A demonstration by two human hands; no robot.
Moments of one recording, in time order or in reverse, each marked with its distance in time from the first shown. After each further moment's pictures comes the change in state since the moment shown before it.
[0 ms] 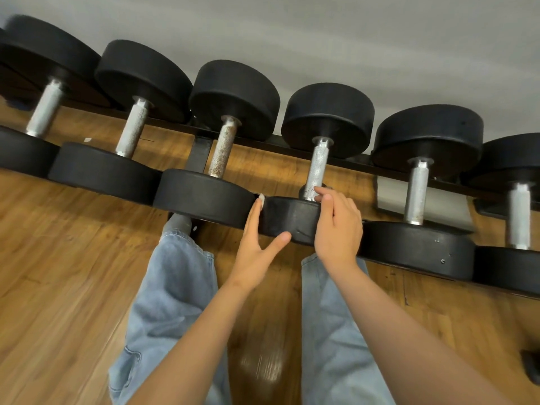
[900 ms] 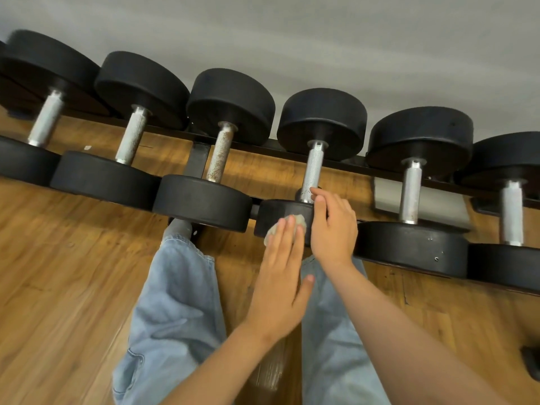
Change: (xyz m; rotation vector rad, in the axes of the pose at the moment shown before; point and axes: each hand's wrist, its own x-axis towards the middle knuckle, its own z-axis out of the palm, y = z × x) left_hand -0.052 0.013 0.038 0.723 -0.049 0.443; right_hand -0.001 0.000 -0.001 0.020 0.020 -0.022
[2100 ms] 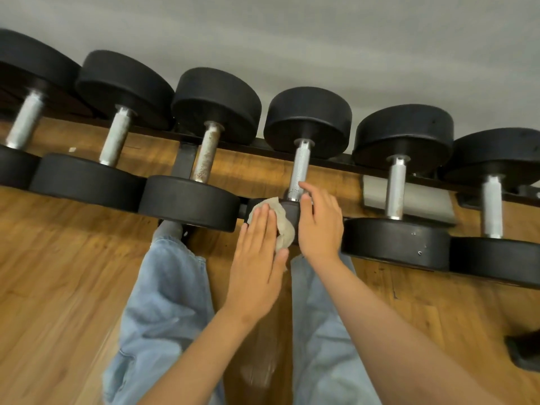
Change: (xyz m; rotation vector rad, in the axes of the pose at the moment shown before) left_hand 0.017 -0.014 -0.012 0.059 0.054 -0.051; right_hand 0.003 0.003 -0.002 -0.028 -0.031 -0.018
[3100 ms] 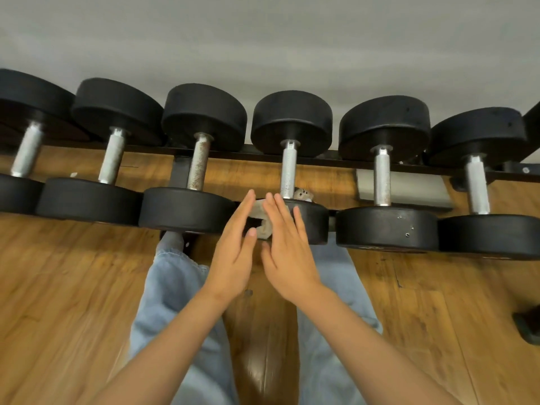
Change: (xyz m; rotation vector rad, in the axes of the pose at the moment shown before) left_hand 0.014 -0.010 -0.039 -0.553 -0.004 -0.012; right_hand -0.059 -0.025 -0.003 -0.118 -0.264 -0.324
